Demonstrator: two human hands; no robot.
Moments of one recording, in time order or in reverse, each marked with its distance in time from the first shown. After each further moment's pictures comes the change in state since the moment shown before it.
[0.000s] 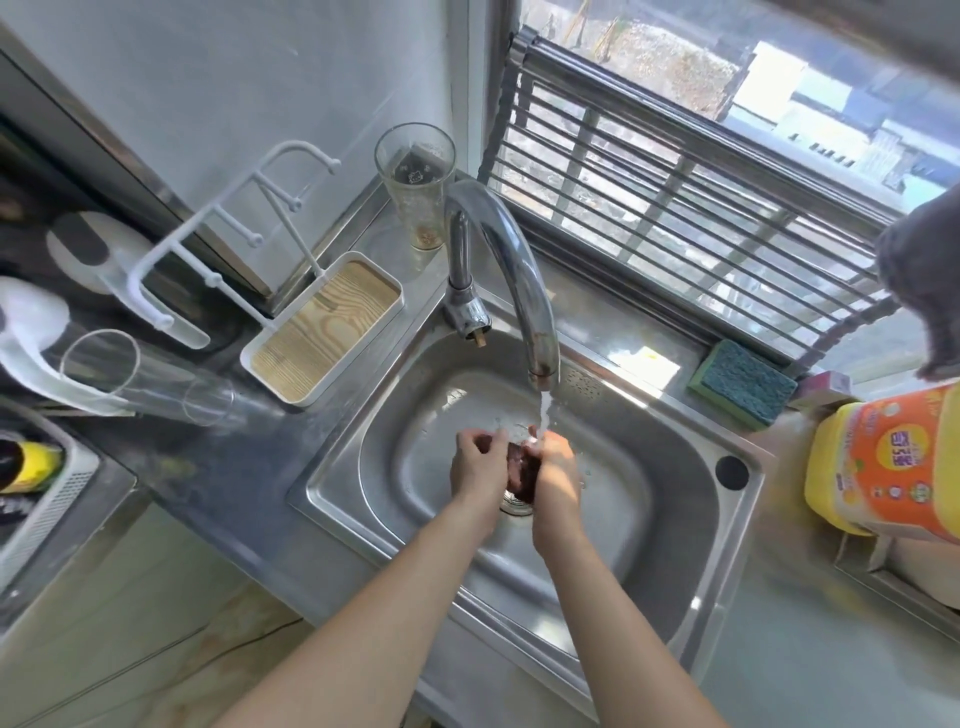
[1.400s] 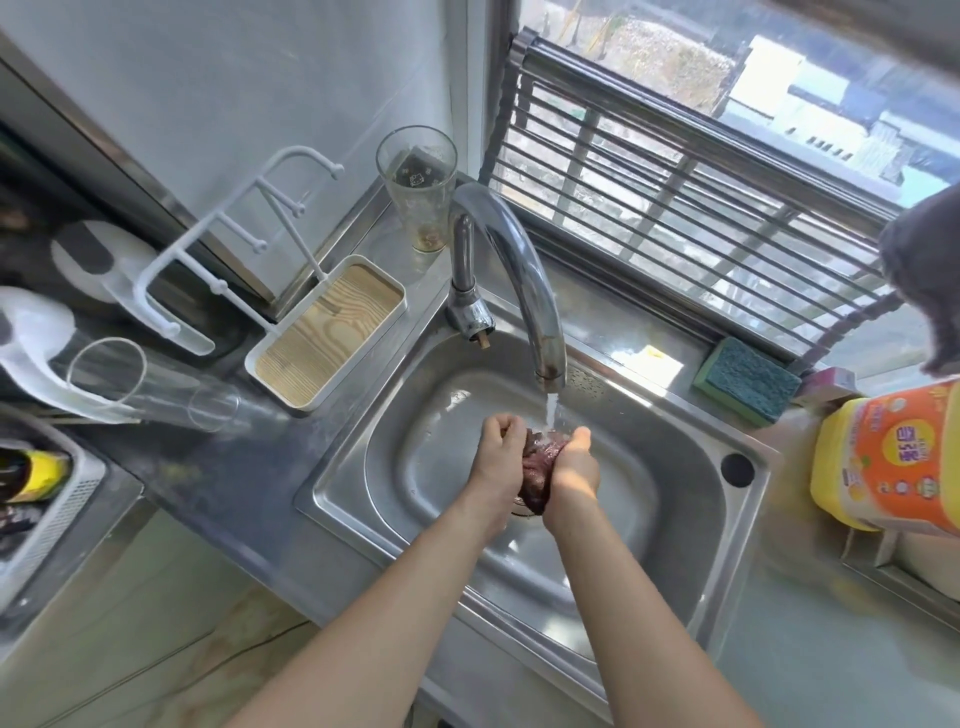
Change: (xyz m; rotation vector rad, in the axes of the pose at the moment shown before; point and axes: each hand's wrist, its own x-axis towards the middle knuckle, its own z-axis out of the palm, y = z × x) left_hand -0.004 0.011 0.007 -0.212 -0.213 0.061; right_hand 0.009 -0.018 0.000 0.053 0.202 0.255
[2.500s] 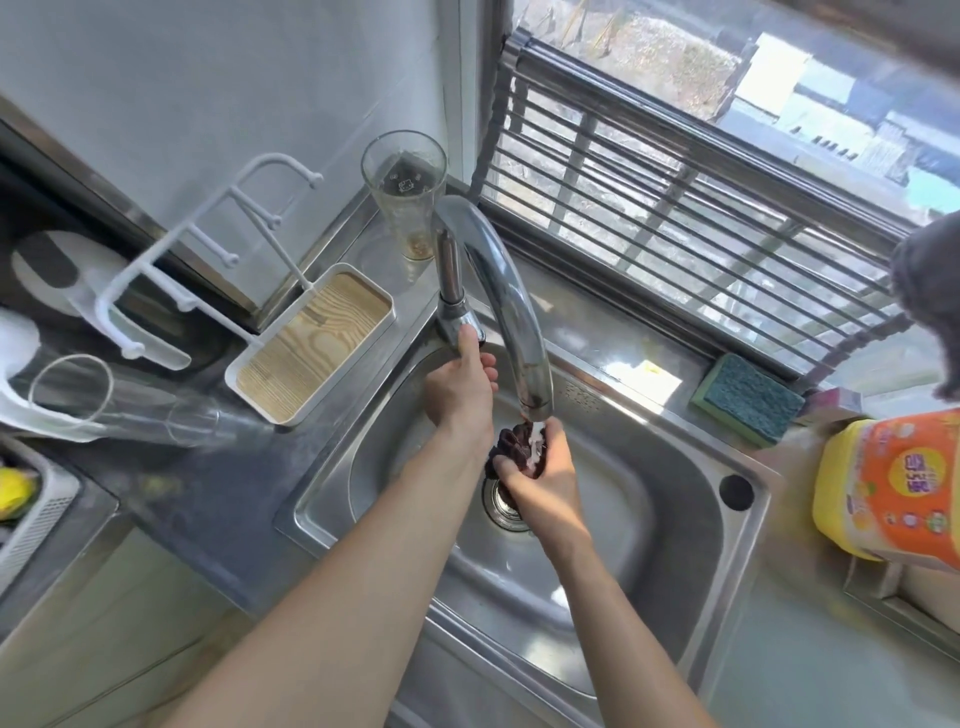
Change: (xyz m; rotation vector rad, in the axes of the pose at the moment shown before) left_hand 0.032 0.100 0.006 -0.151 0.372 -0.004; right_hand -0.016 0.001 -0.013 -0.388 -0.396 -0.651
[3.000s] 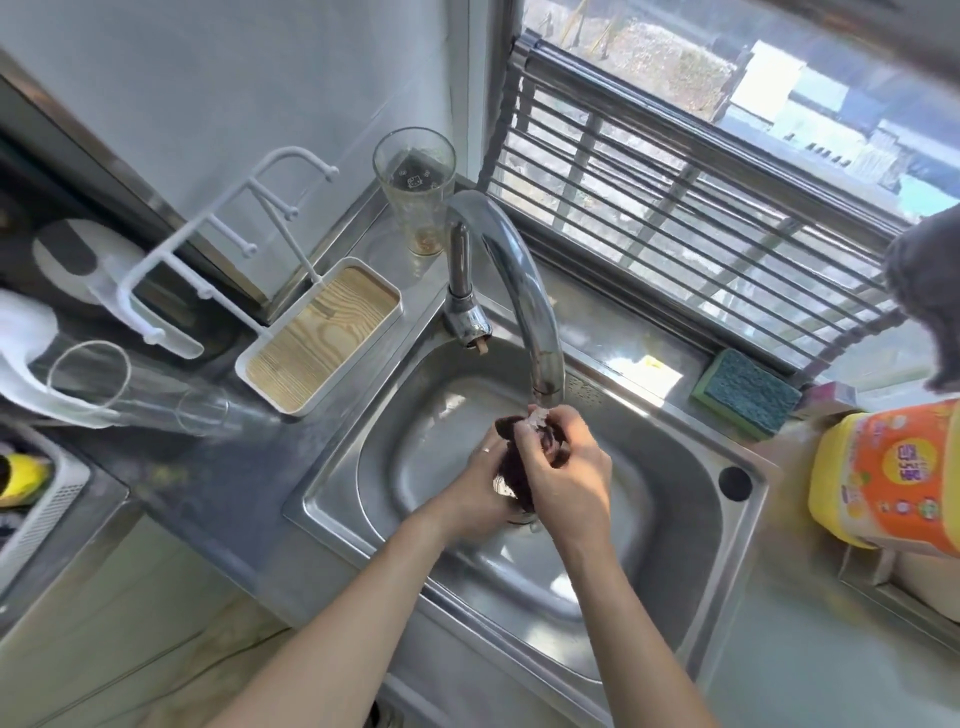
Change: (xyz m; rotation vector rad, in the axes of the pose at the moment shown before) left_hand 0.005 -0.107 -0.067 0.602 -0.820 0.373; right_hand -0.020 -0.022 -0.009 -0.195 0.227 -0.220
